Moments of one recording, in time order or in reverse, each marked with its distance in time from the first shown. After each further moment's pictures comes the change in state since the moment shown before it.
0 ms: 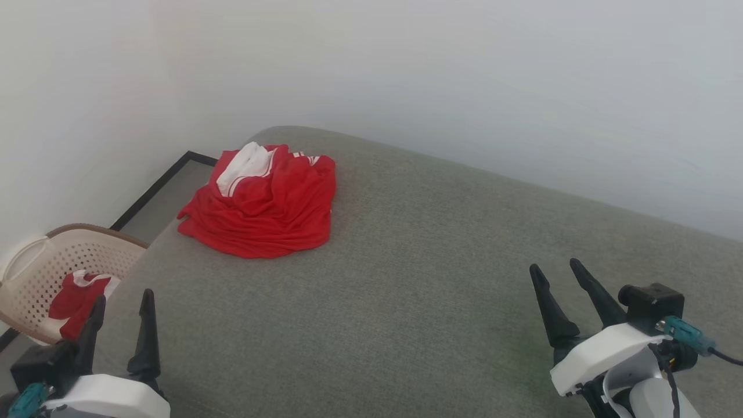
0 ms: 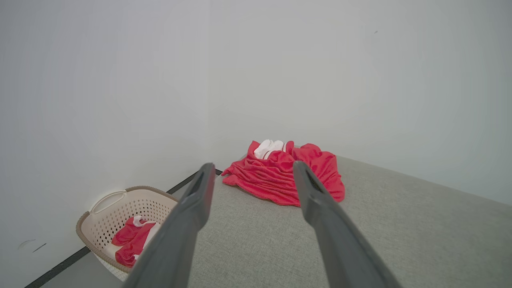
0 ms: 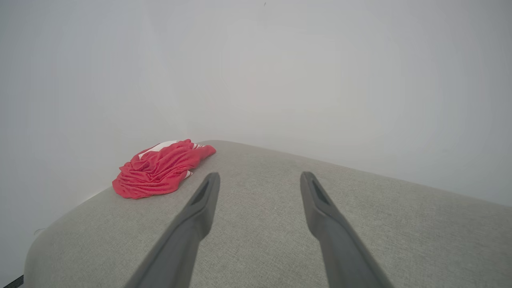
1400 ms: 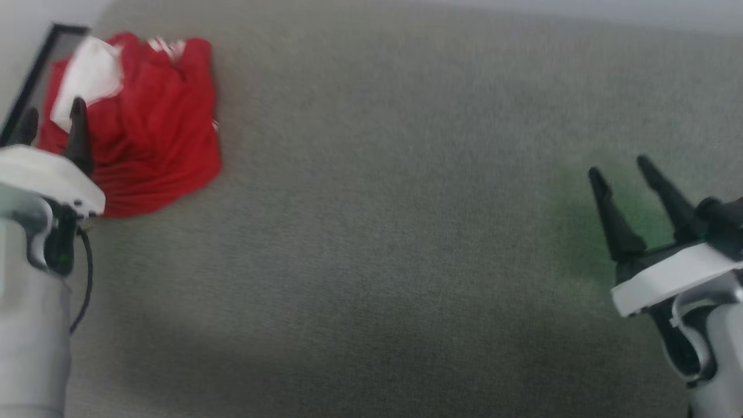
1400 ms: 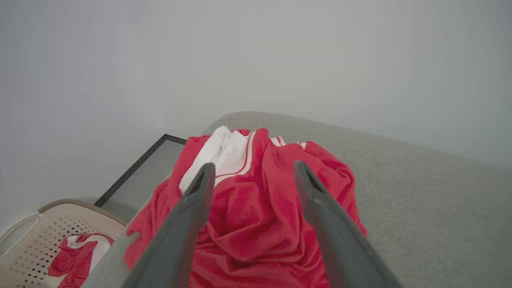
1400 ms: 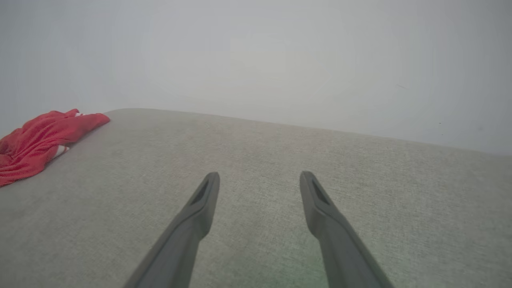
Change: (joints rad) left arm -0.754 0.146 -0.048 0.600 -0.117 -0.032 0.101; right arm -0.128 -0.147 -0.050 -0.203 -0.009 0.000 0.080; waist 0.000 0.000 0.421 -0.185
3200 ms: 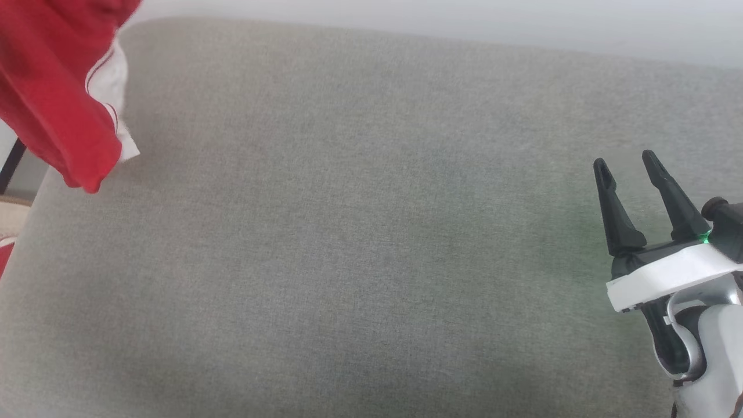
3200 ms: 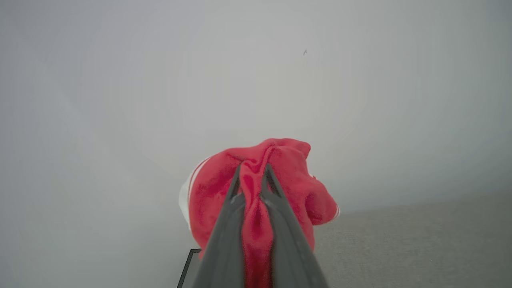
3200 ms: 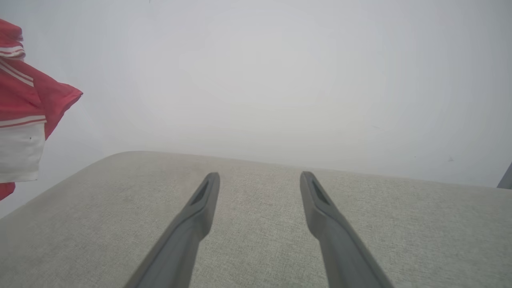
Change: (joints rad) left arm -0.418 0.314 -0.439 -0.120 -0.152 -0.017 0.217; right arm -0.005 0.058 -0.049 -0.002 -0.006 0.000 -0.028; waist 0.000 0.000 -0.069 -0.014
